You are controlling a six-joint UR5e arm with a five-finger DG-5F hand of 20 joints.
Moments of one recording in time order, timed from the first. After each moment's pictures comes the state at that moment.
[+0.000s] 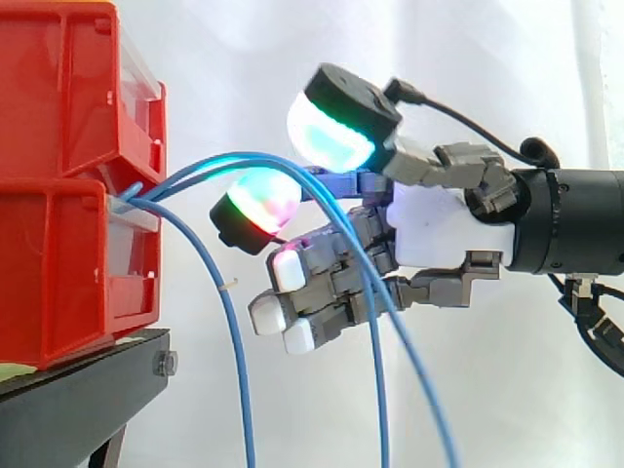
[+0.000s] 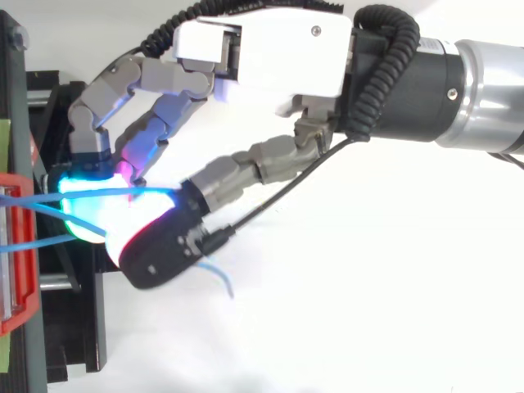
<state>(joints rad) 0.07 -2.35 -1.03 -2.83 -1.45 -0.27</state>
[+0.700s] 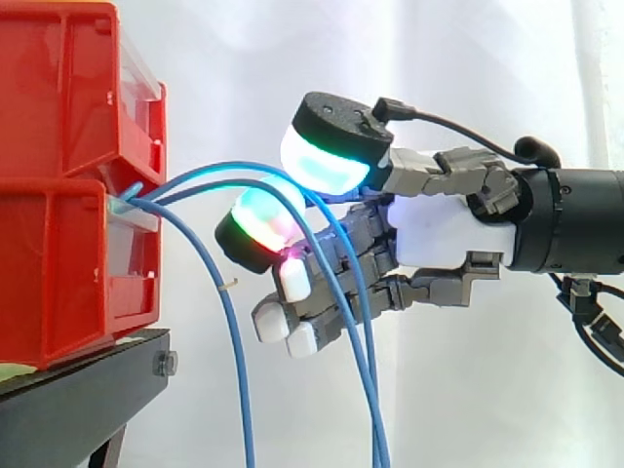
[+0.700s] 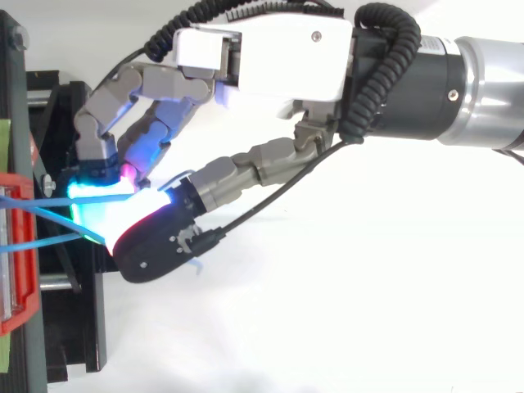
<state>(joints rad) 0.06 -2.35 -1.03 -2.83 -1.48 -0.34</state>
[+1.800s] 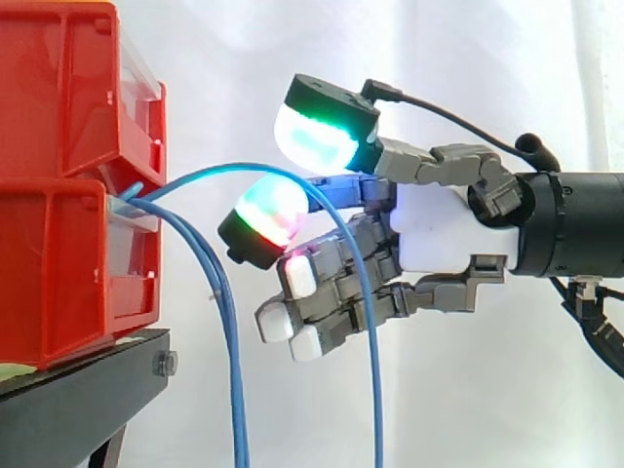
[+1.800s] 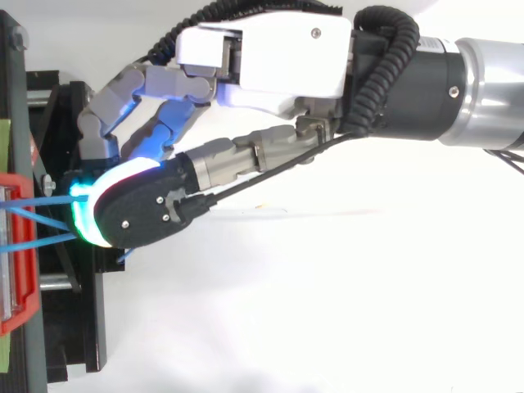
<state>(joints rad) 0.06 -2.35 -1.03 -2.85 -1.47 -0.24</state>
